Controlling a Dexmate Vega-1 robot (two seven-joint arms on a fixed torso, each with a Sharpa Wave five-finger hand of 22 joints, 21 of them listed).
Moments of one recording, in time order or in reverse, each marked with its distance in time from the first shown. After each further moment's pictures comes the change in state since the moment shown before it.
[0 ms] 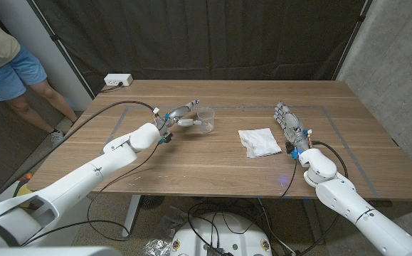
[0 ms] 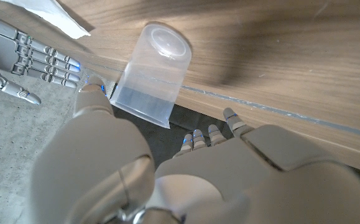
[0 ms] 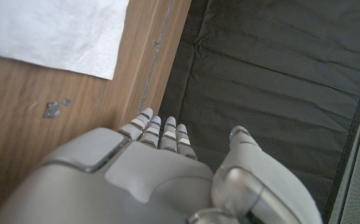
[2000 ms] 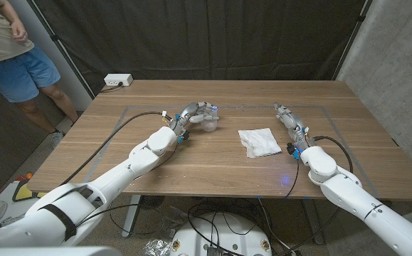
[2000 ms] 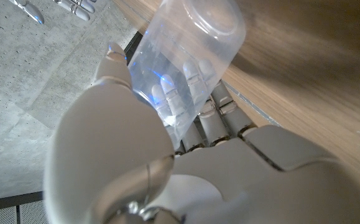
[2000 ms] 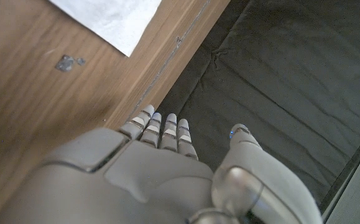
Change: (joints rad) left arm -0.119 -0.280 0.031 0.436 -0.227 -0.316 0.011; left_hand 0.350 0.073 0.077 -0.012 -0.182 0.764 -0.115 0.450 -0.067 0.972 -0.183 0.091 -0.067 1.061 -0.058 0.051 -0.032 0.642 -0.110 0.381 -0.011; right arm -0.007 -0.124 -0.041 -0.112 -0.266 -0.134 -0.144; right_hand 0.021 -0.001 0.006 -0.031 0.000 0.061 -0.028 0.011 0.000 0.049 -0.007 0.004 0.000 0.037 -0.001 0.000 -0.002 0.012 0.010 0.000 -0.002
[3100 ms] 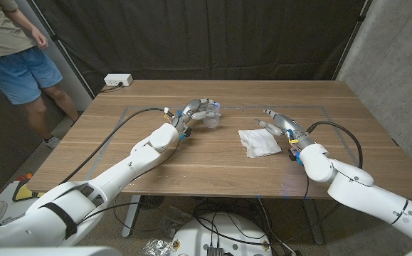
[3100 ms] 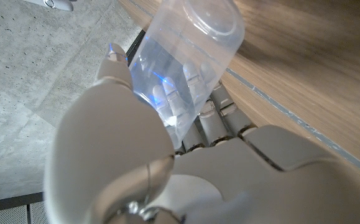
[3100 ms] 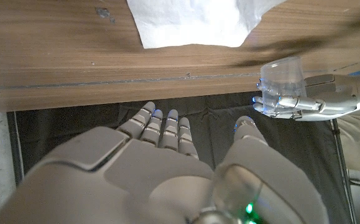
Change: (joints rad) left arm -0.008 0.001 0.005 -0.034 0.014 0.015 0.008; left_hand 0.000 0.000 0.012 0.012 0.000 -0.011 0.013 -0.008 0.016 -0.023 0.002 -0.056 0.003 -0.018 -0.018 -0.035 0.009 -0.050 0.003 0.015 -0.010; right arm 0.001 -0.265 -0.143 -0.424 -0.571 -0.596 0.034; right_hand 0.040 -0.009 0.008 -0.041 -0.008 0.003 -0.032 -0.006 0.000 0.021 -0.019 0.000 0.000 0.011 -0.008 -0.004 0.000 0.008 -0.008 0.000 0.000
